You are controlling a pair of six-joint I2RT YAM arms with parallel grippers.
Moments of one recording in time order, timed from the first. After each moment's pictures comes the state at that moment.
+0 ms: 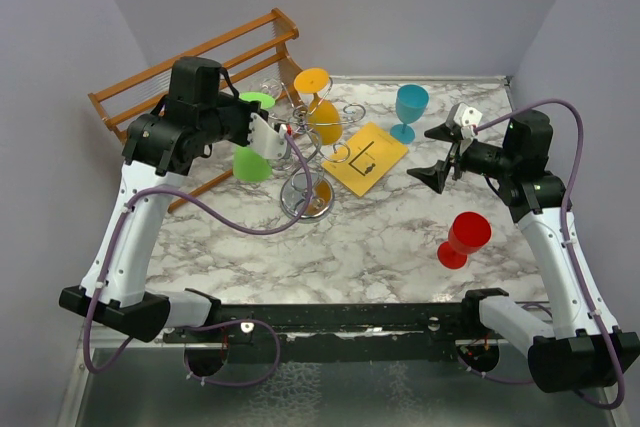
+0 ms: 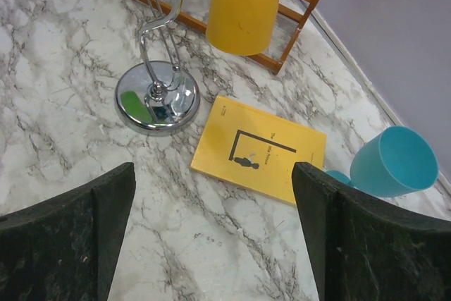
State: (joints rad) left arm -0.36 1.31 1.77 -1.08 0.24 1.56; right arm 0.07 1.01 1.06 -0.41 -0.94 -0.53
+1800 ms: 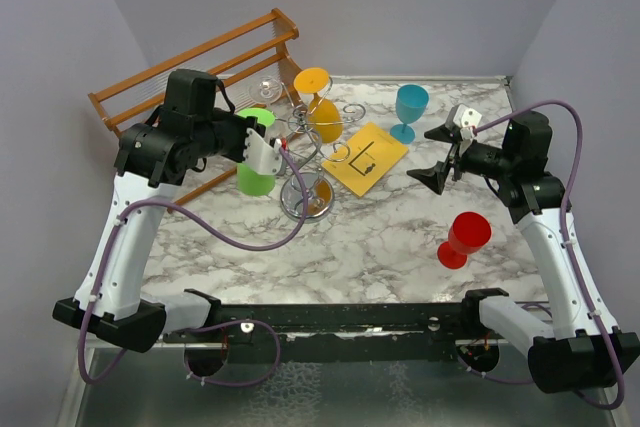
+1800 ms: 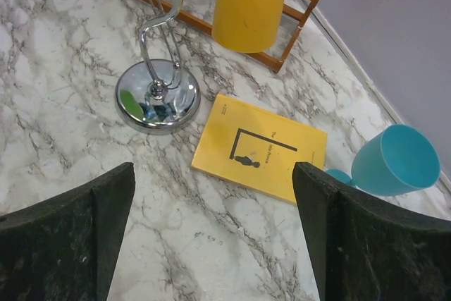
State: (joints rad) left arm -0.36 1.26 1.74 -1.18 0.30 1.54; right arm 0.07 1.00 1.05 -0.41 -0.94 -0.54
